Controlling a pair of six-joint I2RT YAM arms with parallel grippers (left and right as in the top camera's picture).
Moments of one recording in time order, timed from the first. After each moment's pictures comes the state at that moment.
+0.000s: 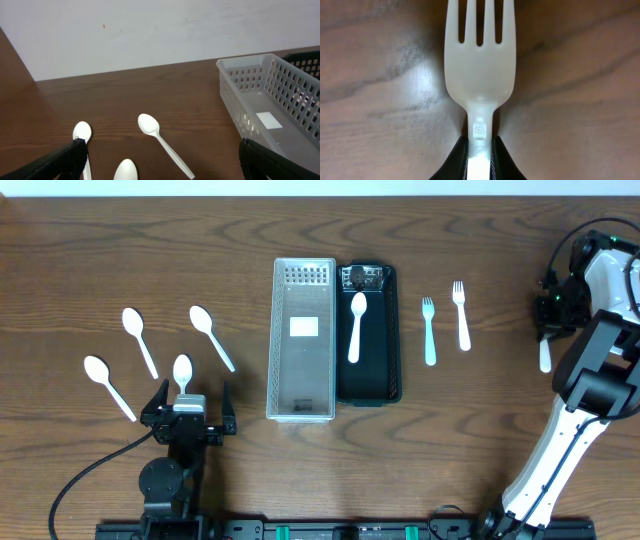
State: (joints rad) left arm -0.01 0.01 0.02 -0.11 0.01 0.13; right arm -0.37 2.44 2.05 -1.33 0.08 -0.20
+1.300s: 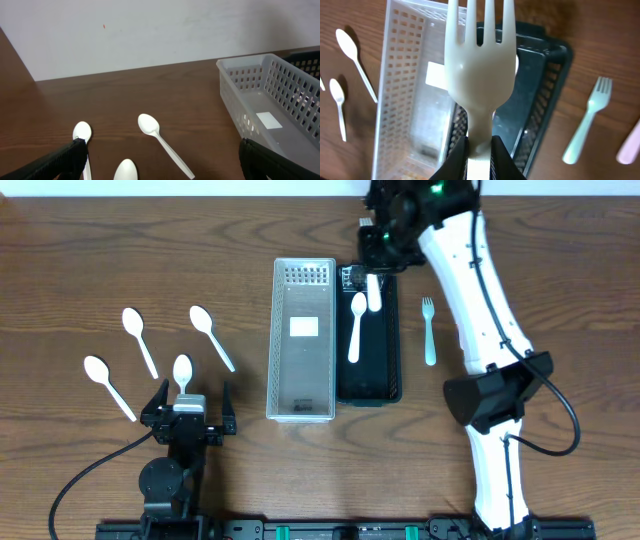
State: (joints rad) left arm -0.01 0.01 0.02 -0.11 0.01 0.12; right arm 0.39 2.33 2.62 -1.56 -0.16 0.29
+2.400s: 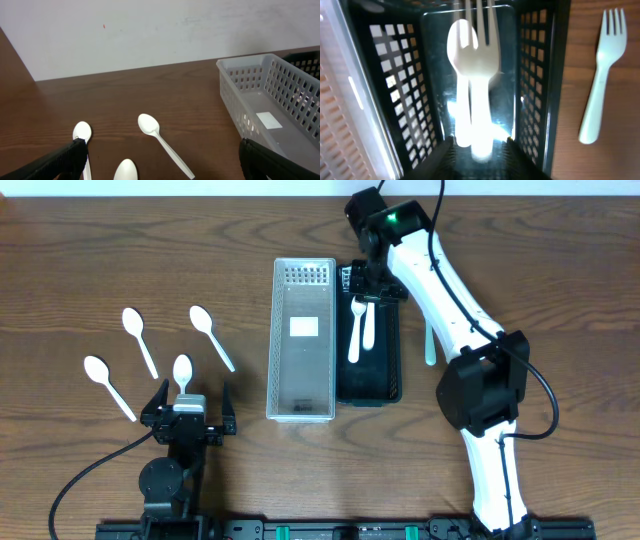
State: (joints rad) left arm -0.01 0.01 0.02 -0.11 0.01 0.13; right arm 0.44 2.33 2.26 -1.40 0.01 0.58
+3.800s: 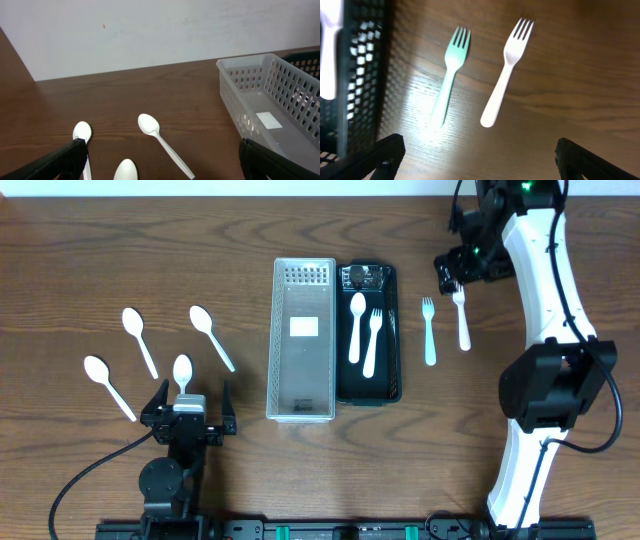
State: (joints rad) left arm -0.01 0.01 0.02 -0.11 0.01 0.12; right arm 0.06 2.22 2.21 -1.47 -0.01 -0.20
